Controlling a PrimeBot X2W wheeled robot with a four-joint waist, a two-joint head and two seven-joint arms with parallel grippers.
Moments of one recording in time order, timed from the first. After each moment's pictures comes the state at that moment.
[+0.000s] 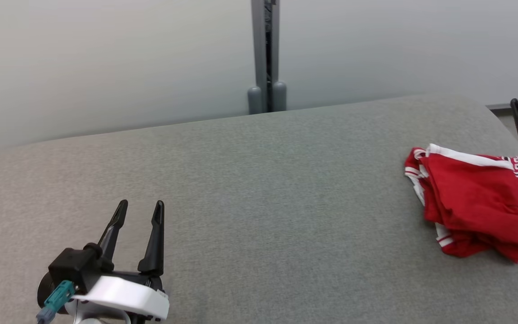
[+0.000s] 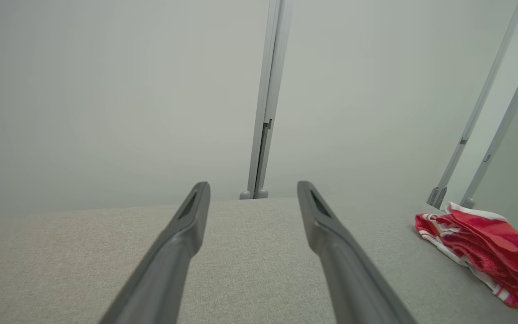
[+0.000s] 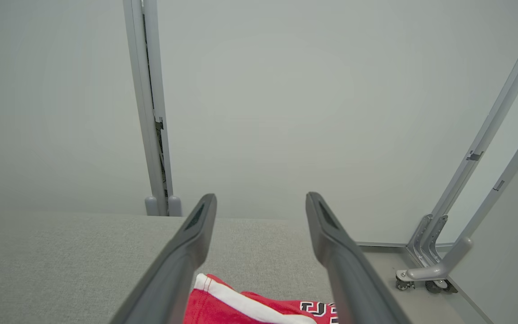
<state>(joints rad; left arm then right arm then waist) -0.08 0.31 -0.40 0.05 -0.57 0.19 -0.24 -0.80 -0.59 0.69 0.87 0.78 0.13 -0.26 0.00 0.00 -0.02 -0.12</state>
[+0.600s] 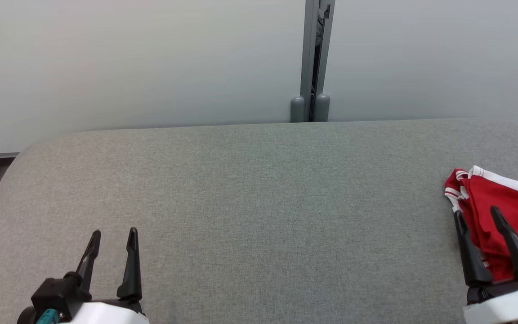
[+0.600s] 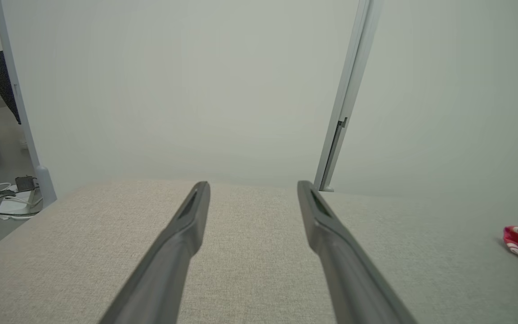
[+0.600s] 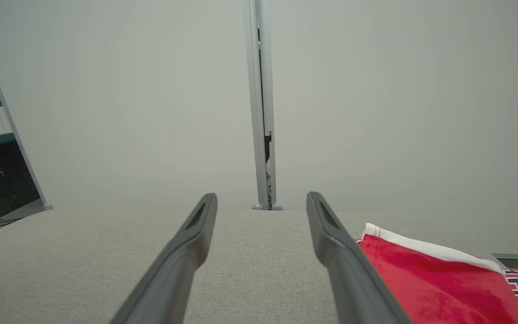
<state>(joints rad) 0.03 0.31 -0.31 0.05 -0.55 0.24 -0.26 0.01 -0.27 0.08 0.12 0.38 0.13 -0.26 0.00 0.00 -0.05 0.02</state>
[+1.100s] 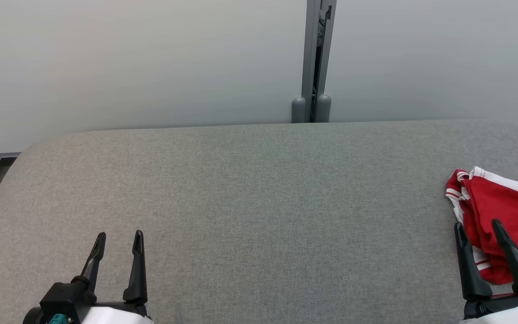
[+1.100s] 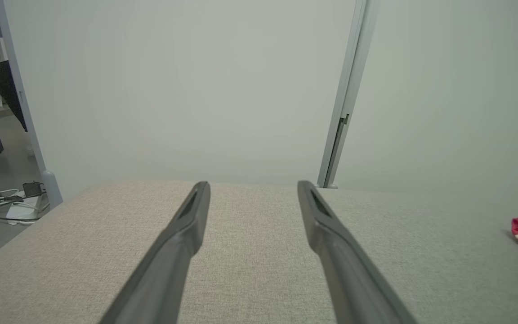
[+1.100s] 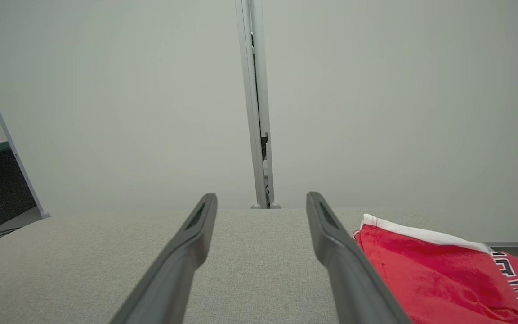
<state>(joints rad) 0.06 0.23 -0.24 0.08 -0.43 0.18 -0.26 0.13 -0.17 0.00 -0.04 0.30 0.13 -0.20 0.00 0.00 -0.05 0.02</state>
